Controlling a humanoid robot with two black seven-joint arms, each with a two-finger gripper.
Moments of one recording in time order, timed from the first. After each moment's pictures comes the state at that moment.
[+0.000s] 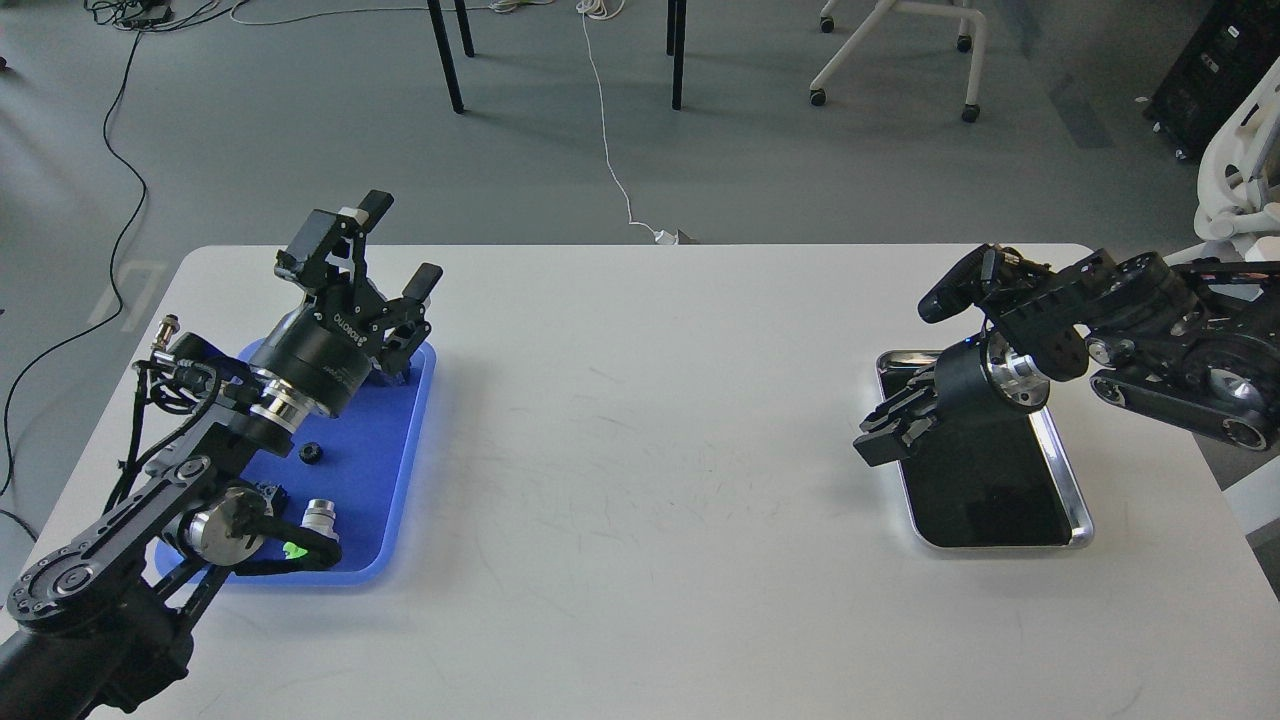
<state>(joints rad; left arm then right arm) -0.28 0.36 -1.07 -1.25 0.69 -0.25 -0.40 1.37 -0.47 -0.48 1.03 -1.51 0.39 0.49</state>
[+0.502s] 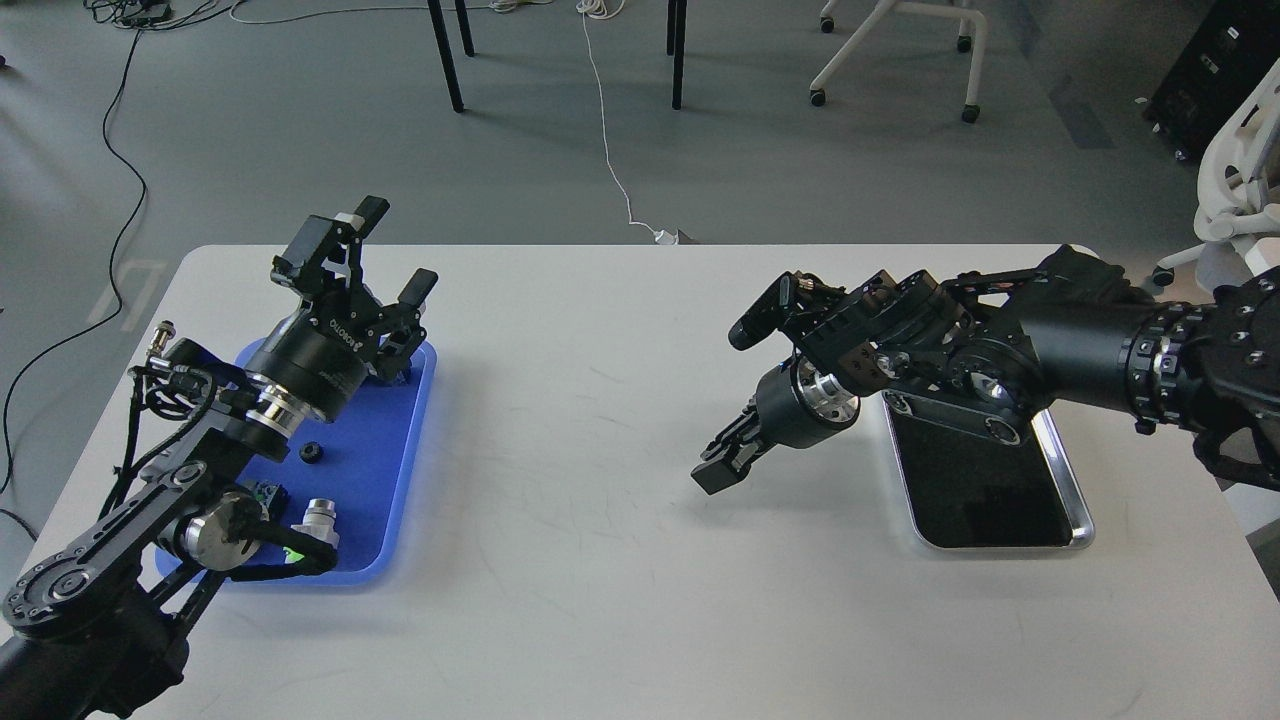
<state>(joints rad) -0.27 0.36 -1.07 -1.24 0.70 -0.25 -0.40 1.36 -0.05 -0.58 0.81 -1.29 0.36 0.49</state>
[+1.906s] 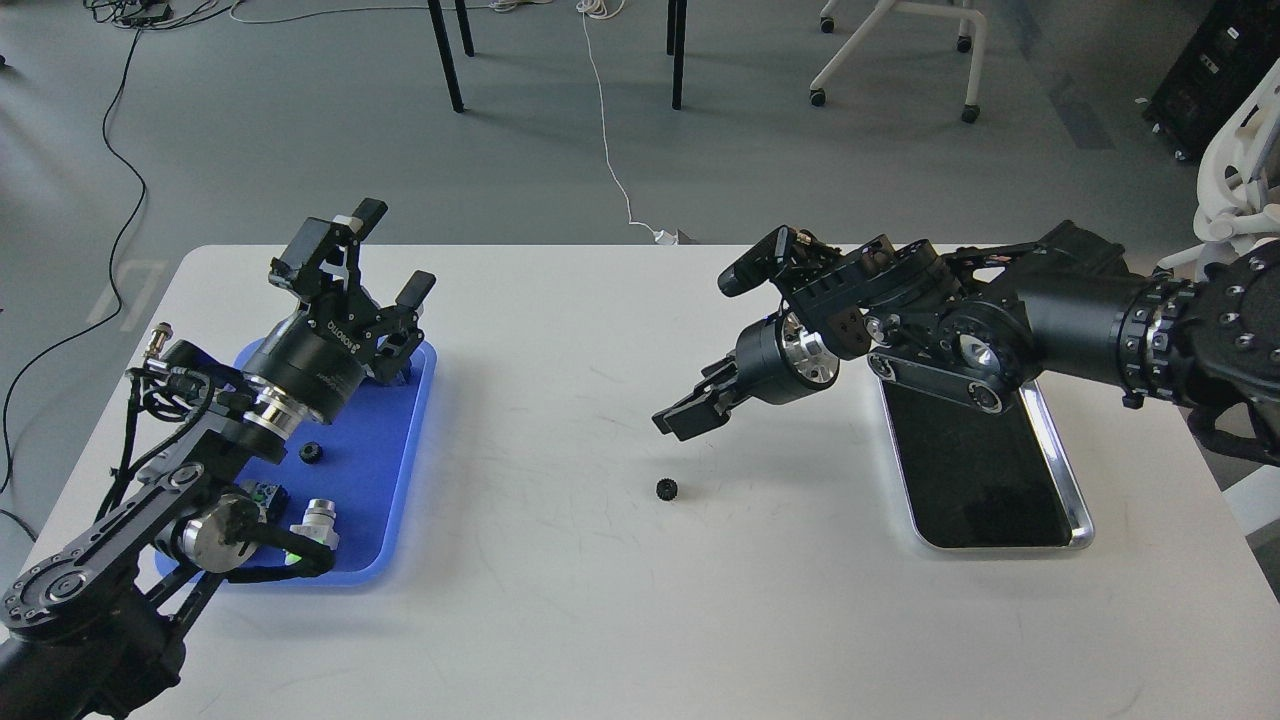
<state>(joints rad) -0.27 0.38 -1.07 -1.25 0.69 -0.25 -0.41 1.43 -0.19 -0.50 0.81 -1.10 0.30 0.49</state>
